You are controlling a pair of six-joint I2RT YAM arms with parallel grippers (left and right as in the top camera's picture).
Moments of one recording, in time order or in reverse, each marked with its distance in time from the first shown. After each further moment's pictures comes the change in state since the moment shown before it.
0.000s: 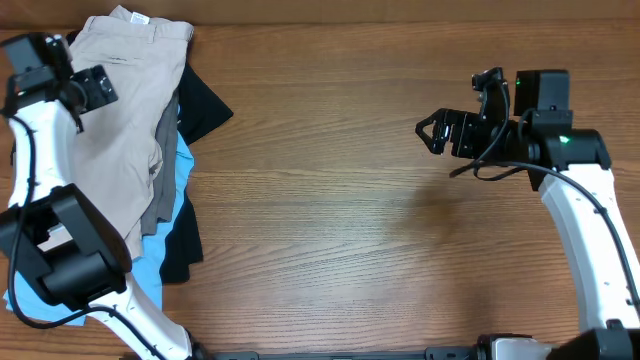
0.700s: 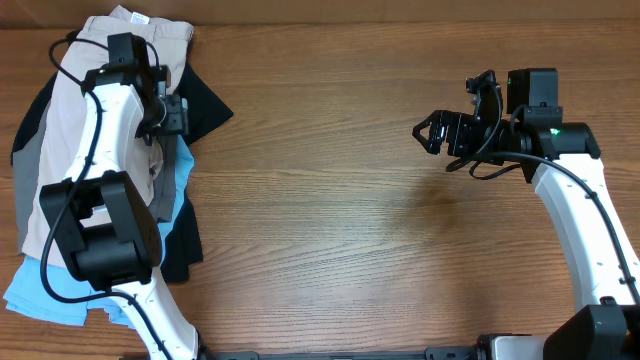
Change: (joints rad) left arm -0.252 0.039 0.001 -0.375 -0.031 0.070; right arm 0.000 0.056 -0.005 0.006 0.000 0.000
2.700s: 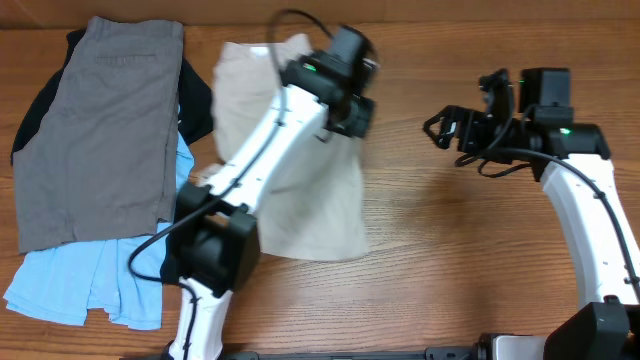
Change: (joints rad) left arm -0.745 0.086 0.303 -0.086 0.190 -0.234; right arm -0.073 0.000 0.000 0.010 -0.001 0.033
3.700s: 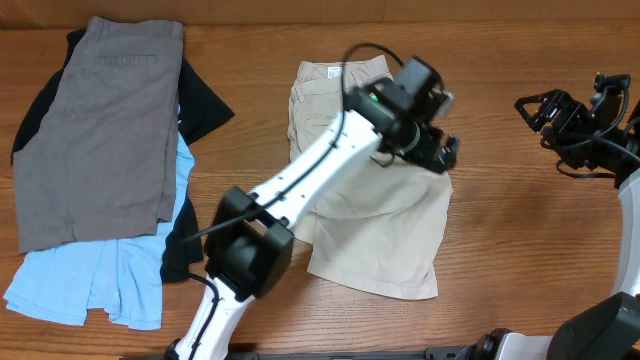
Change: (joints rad) left arm -0.119 0.070 0.123 0.035 0.270 -0.096; right arm -0.393 0.000 0.031 0.035 -0.210 0.026
